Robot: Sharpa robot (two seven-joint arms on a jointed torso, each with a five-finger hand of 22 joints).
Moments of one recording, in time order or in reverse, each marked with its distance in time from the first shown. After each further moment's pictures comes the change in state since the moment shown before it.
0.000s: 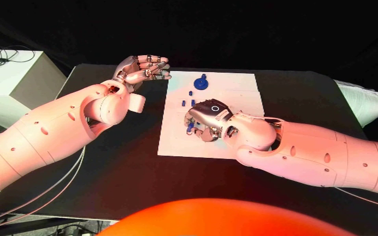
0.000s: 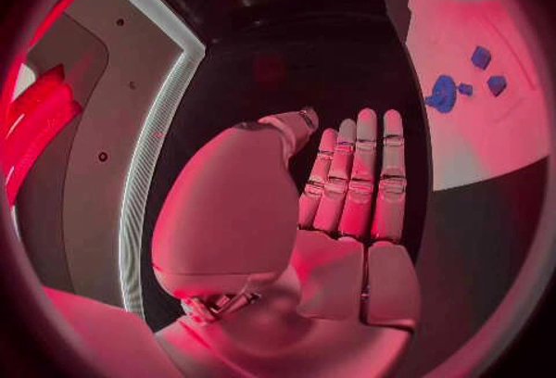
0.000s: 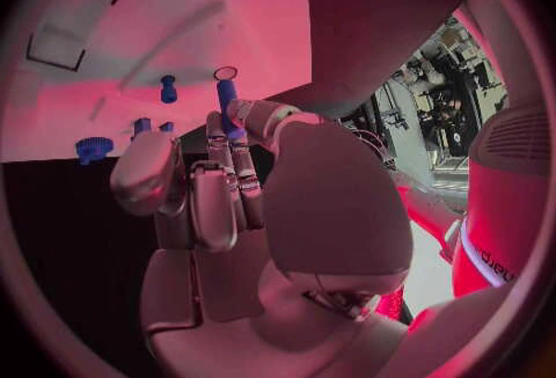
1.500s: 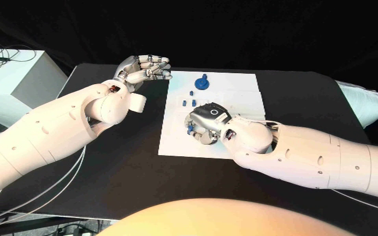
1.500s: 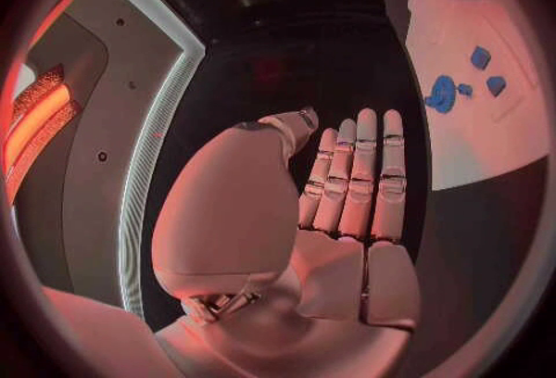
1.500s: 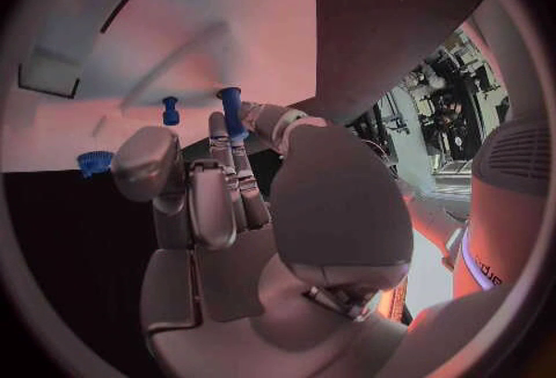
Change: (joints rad) left arm 0.000 -0.002 0.000 0.002 0.000 0.001 -0.003; left_hand 0.000 0.000 0.000 0.000 0.000 -0.004 0.004 0.006 -0.002 0.000 0.000 0.000 0.000 0.000 0.000 0.000 0.002 0.000 0.000 0.000 0.000 -0.001; right arm -0.023 0.026 -0.006 -0.046 -0.021 0.006 0.000; right_hand -0.099 -0.049 -0.052 0.009 -0.046 -0.097 0.022 -0.045 -0.002 -0.067 -0.005 -0.010 -0.014 0.000 0.015 -0.014 -0.046 0.000 -0.021 0.021 -0.052 -0.041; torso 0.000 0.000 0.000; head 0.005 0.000
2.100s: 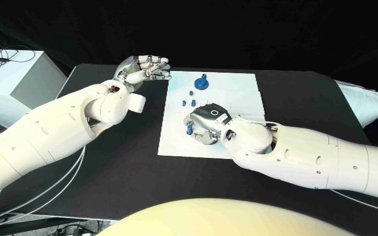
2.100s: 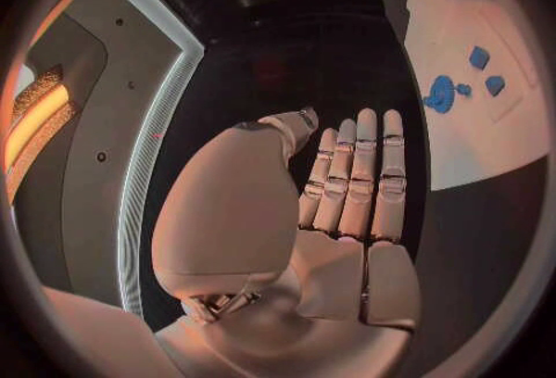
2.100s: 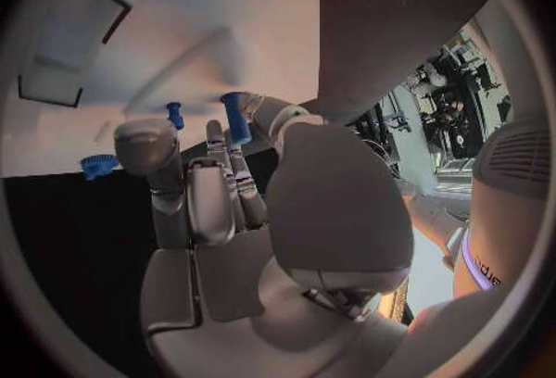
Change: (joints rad) left arm 0.000 0.001 0.000 -0.002 -0.001 0.001 -0.005; left_hand 0.000 0.000 0.000 0.000 0.000 0.000 0.000 0.000 0.000 0.000 0.000 0.000 0.000 0.000 0.000 0.000 0.000 0.000 0.000 0.000 0.000 0.000; right arm -0.005 0.000 -0.004 -0.011 0.007 -0.018 0.003; right_hand 0.050 -0.013 -0.108 -0.009 0.000 -0.056 0.017 -0.050 -0.026 -0.114 0.018 0.004 0.000 -0.002 0.008 -0.015 -0.039 0.000 -0.015 0.015 -0.093 -0.076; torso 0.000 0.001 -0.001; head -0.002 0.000
